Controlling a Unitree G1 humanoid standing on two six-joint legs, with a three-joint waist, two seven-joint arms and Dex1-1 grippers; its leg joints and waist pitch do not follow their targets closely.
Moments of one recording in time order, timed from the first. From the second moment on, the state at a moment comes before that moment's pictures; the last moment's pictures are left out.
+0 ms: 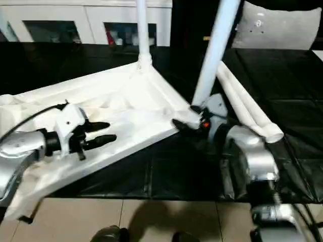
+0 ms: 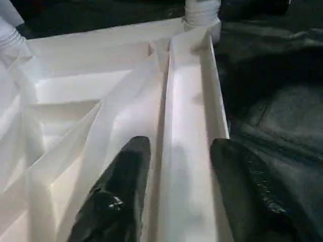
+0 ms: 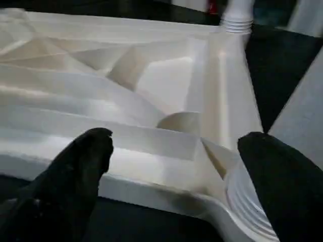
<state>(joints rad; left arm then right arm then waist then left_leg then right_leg) -0.26 0.56 -0.04 -0.19 -0.14 0.49 -0.93 -0.53 -0.41 0.01 0.50 0.22 0.17 0.78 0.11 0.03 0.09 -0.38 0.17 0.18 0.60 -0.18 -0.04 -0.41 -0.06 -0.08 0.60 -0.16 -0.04</state>
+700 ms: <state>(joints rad) -0.31 0.63 -0.05 -0.09 0.02 0.57 -0.71 -0.45 -0.38 0.03 0.44 0.19 0.15 0.70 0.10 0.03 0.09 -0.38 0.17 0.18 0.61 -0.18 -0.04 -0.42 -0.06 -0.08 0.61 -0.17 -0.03</state>
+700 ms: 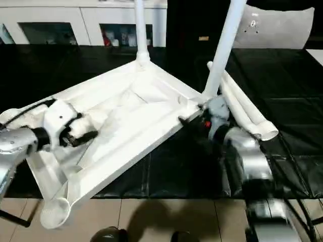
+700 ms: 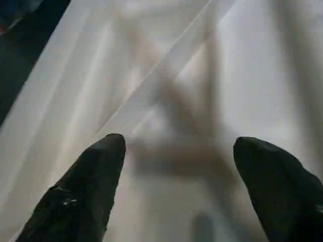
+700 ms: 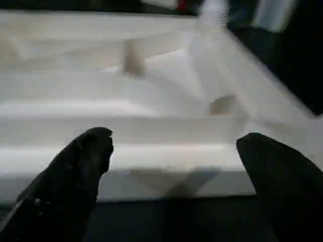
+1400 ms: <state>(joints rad) -0.44 0.62 -0.25 0.22 0.16 0.46 -0.73 -0.39 -0.33 0.13 0.34 0.07 0.40 0.55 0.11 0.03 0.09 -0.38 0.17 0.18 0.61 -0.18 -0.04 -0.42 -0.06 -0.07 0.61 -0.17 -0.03</state>
